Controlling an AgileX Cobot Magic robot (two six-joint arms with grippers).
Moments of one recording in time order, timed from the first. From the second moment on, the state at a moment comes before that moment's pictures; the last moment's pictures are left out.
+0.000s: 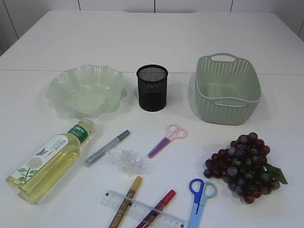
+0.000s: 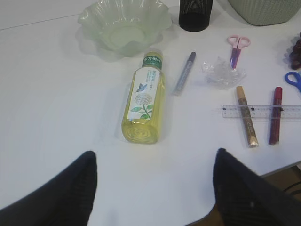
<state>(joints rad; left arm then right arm) -0.24 0.01 -0.53 -0.13 1.11 0.13 -0.03 -0.02 -0.50 -0.01 1.14 -0.05</state>
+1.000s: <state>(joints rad) -0.24 0.01 -0.53 -0.14 1.11 0.13 -0.03 0.13 -0.56 0.14 1.15 -0.05</state>
